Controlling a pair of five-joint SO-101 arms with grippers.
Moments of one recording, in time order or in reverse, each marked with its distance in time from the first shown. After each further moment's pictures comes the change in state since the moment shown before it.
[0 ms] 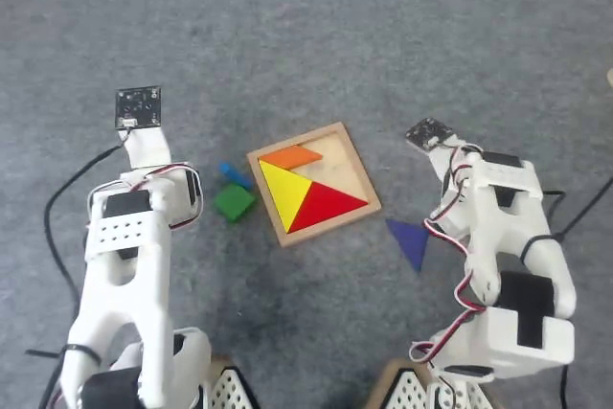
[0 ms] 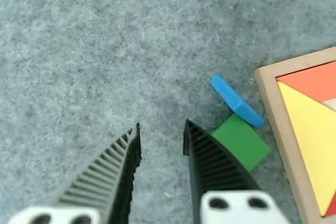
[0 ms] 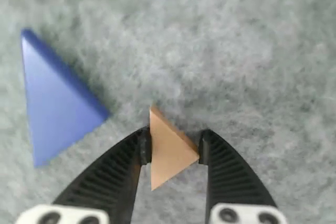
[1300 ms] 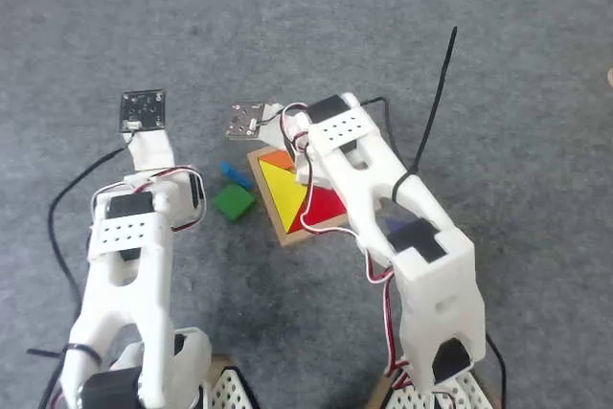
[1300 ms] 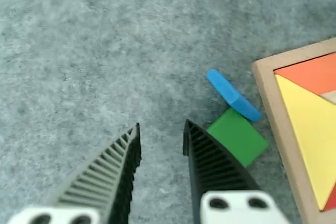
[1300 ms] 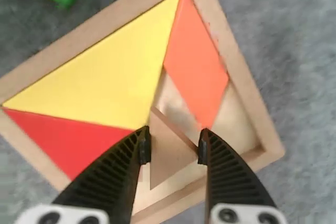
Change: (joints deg) left arm 0.8 0.0 1.0 -0.1 0.0; right arm -36.6 30.2 -49.8 10.7 10.5
